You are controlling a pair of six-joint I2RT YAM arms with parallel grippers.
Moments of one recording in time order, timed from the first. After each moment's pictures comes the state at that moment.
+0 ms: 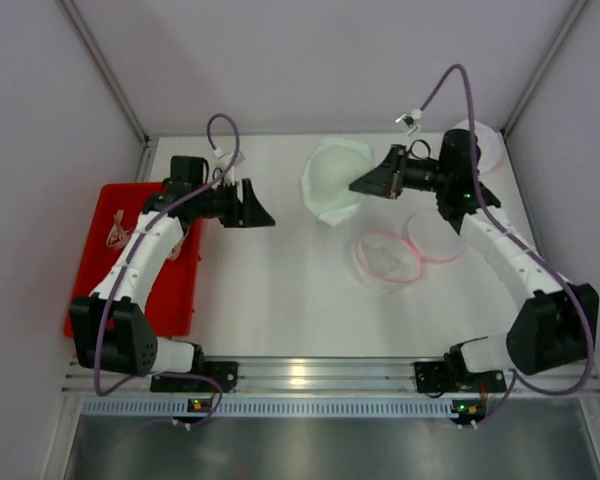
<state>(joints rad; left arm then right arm) -0.08 1.37 1.16 -0.63 0.82 -0.17 0.31 1.42 1.15 0.11 -1.00 0.62</state>
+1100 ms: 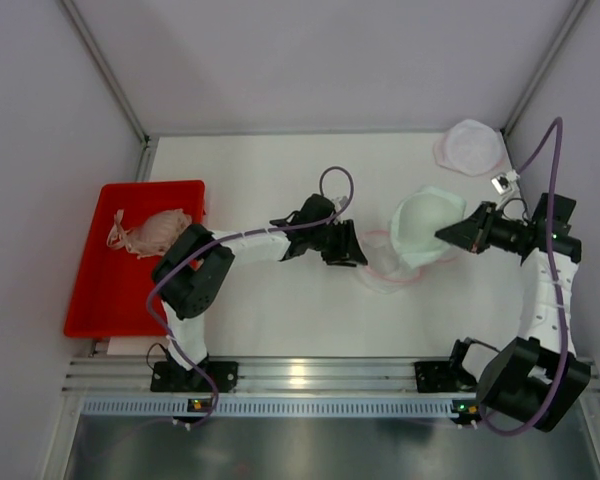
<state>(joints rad) -0.77 1.88 1.14 0.02 0.46 -0.82 -0.44 1.08 0.92 -0.78 -1.23 -0.17</state>
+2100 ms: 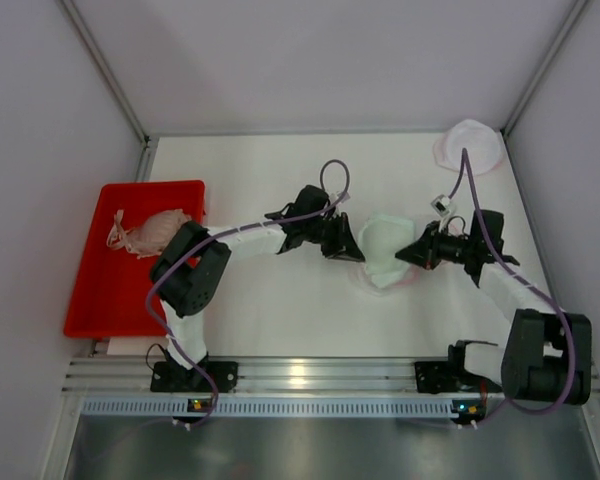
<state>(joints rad) -0.72 1.89 1.18 0.02 0.62 -0.84 -0.10 1.19 0.54 -0.05 -1.07 -0.02</state>
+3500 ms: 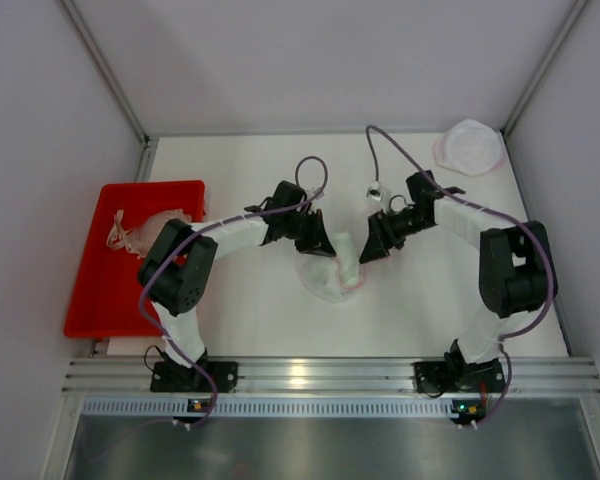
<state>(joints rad) -0.58 1.85 1.14 -0.13 0.58 -0.65 0.27 1.75 1.08 -0.65 -0.94 -0.34</state>
